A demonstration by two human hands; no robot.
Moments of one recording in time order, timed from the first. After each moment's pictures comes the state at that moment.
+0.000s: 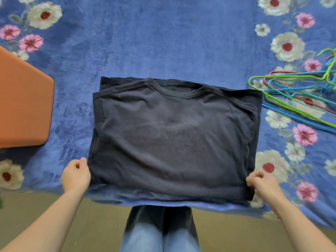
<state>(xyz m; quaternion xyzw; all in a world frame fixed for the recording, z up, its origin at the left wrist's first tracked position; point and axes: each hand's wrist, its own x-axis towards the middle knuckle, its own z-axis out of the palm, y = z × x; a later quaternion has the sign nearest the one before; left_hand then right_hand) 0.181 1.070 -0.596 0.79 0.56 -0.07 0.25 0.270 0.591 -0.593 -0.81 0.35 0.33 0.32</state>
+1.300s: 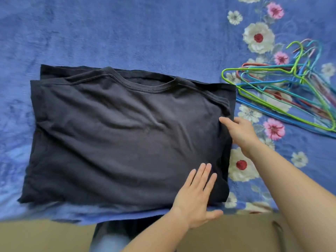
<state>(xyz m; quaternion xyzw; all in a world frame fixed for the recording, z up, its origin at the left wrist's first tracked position) 0.203 0.735 -0.653 0.94 -0.23 -0.20 0.18 0.401 0.618 -0.587 -0.83 0.30 0.23 0.40</state>
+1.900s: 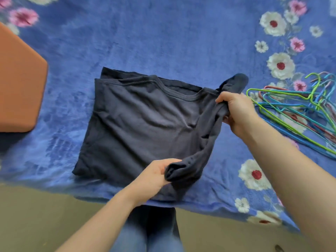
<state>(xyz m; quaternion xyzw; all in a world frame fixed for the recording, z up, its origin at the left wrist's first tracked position) 0.228 0.916 -0.533 0.60 0.12 -0.29 0.74 0.427 0.760 -0.496 -0.74 0.28 0.22 0.57</state>
